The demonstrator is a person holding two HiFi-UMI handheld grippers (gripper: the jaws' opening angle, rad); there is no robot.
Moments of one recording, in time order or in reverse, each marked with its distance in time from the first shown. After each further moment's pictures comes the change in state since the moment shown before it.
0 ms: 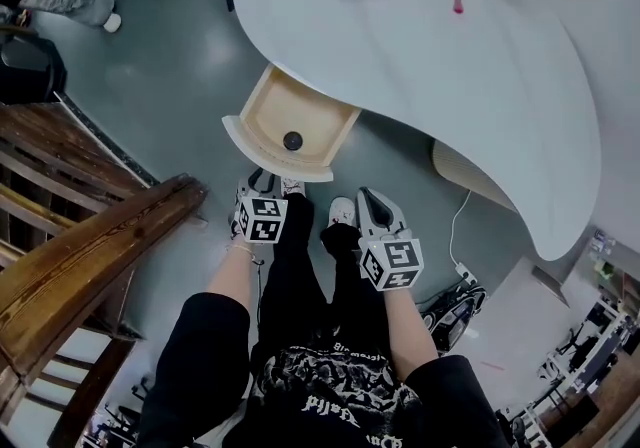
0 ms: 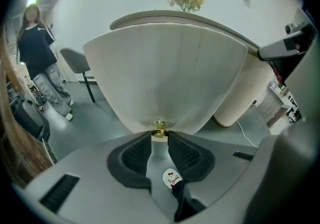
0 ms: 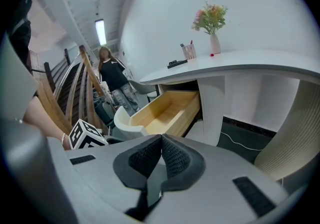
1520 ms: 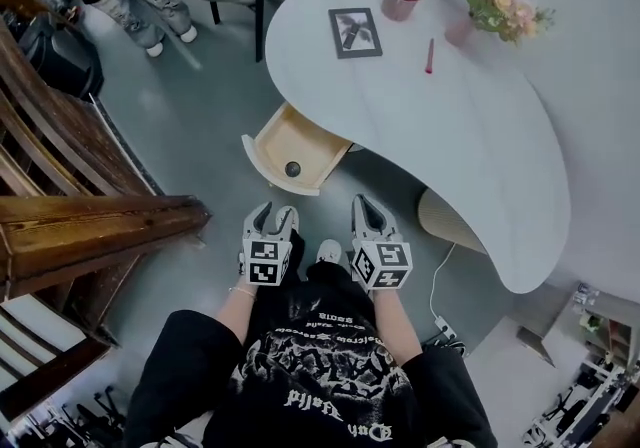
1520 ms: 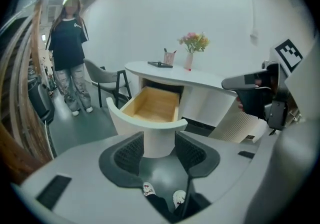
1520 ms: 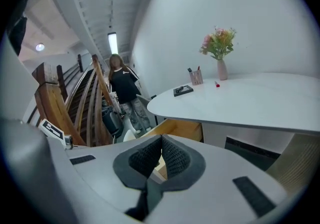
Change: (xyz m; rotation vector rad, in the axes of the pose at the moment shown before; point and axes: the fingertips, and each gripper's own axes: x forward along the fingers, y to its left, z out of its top) left arm -0.160 -0.072 0.073 -0.219 -0.215 0.033; right arm -0.069 0.006 0.090 -0.076 -0.146 0.079
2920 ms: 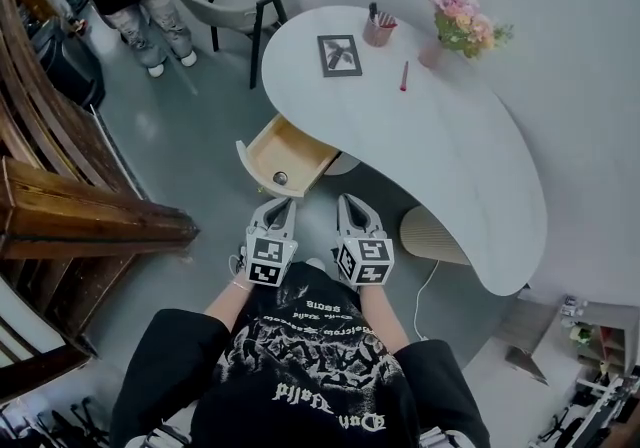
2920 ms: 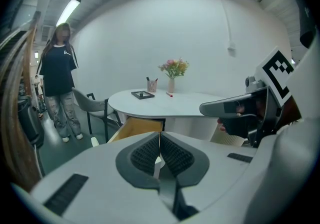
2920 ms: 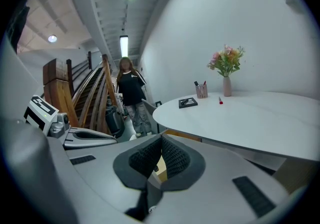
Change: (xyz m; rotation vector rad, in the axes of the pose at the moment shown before) left arm -0.059 -0.076 0.082 0.136 -0.247 -0.067; right arm -0.049 0.019 0.032 -0.120 -0.073 0.022
